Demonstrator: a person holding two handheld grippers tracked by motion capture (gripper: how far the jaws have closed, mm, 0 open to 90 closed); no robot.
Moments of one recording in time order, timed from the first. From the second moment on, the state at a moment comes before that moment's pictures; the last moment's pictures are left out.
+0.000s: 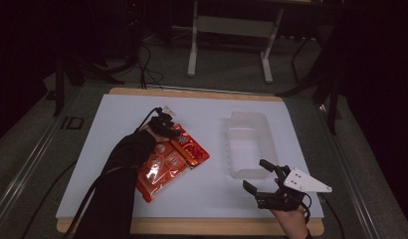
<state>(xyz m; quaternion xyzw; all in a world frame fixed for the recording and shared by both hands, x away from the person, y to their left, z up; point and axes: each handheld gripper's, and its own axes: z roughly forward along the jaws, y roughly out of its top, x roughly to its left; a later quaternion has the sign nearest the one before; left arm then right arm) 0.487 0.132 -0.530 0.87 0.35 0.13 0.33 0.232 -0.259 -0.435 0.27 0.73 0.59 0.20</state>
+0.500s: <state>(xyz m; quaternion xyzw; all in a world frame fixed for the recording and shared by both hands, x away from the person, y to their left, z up) 0.484 0.117 -0.524 0.88 0.35 0.16 0.29 0.233 -0.259 -0.435 0.27 0.73 0.59 0.20</state>
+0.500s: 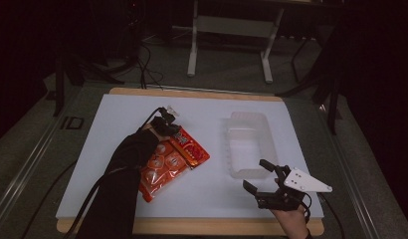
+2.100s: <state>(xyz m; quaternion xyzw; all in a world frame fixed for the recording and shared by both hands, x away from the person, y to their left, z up) 0.403 0.171 -0.403 0.81 0.30 0.25 0.44 0.233 -0.254 -0.422 0.26 0.74 0.59 0.18</state>
